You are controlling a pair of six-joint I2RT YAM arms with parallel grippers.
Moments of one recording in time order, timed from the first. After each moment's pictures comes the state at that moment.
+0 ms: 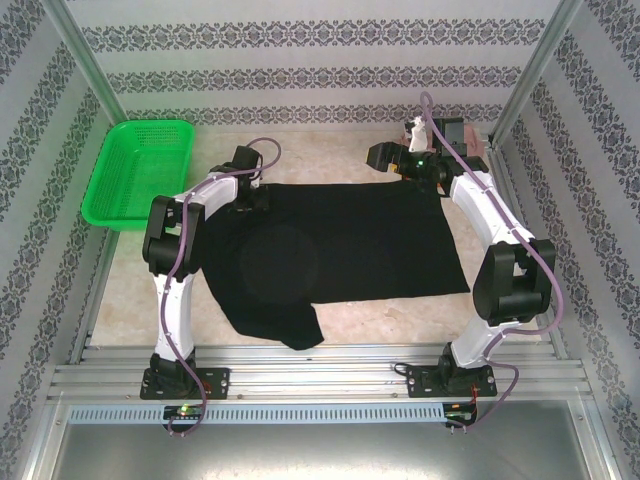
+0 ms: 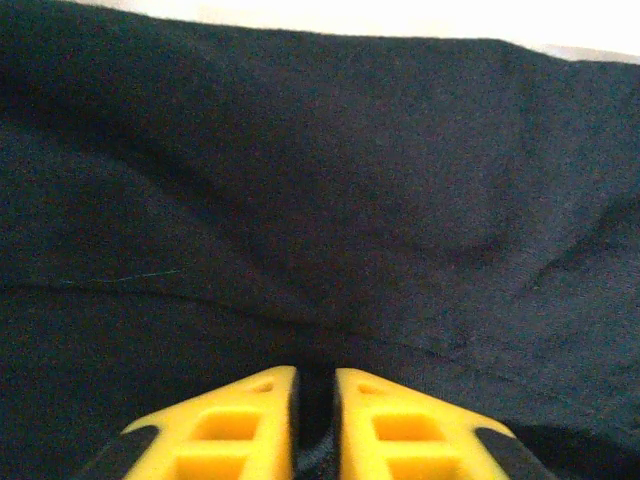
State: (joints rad) left arm -0.19 2.19 1.64 -0.59 0.09 -0.29; right arm 0.08 1.71 1.46 -0.45 -0.66 0.39
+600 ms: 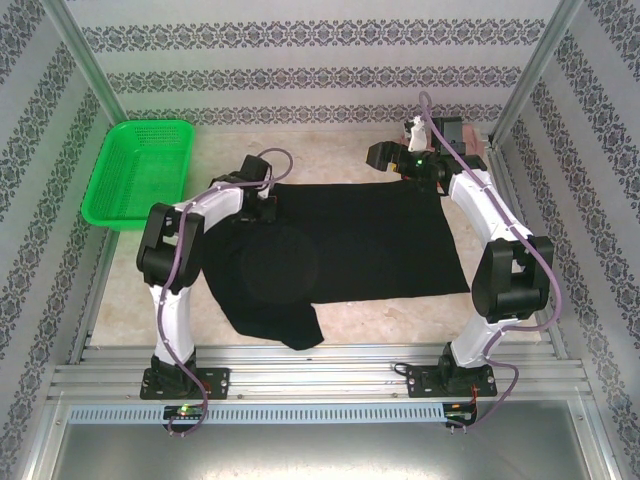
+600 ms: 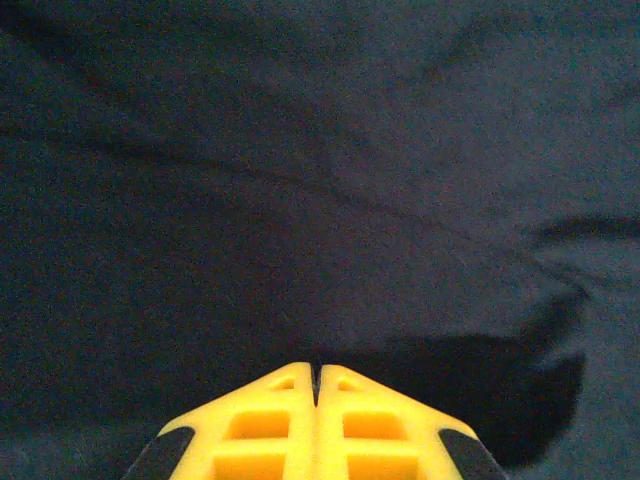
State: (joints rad) left arm -0.27 2.05 1.46 -0.56 0.09 -0.25; right arm 0.08 1.73 1.48 -0.46 -0.64 0.39
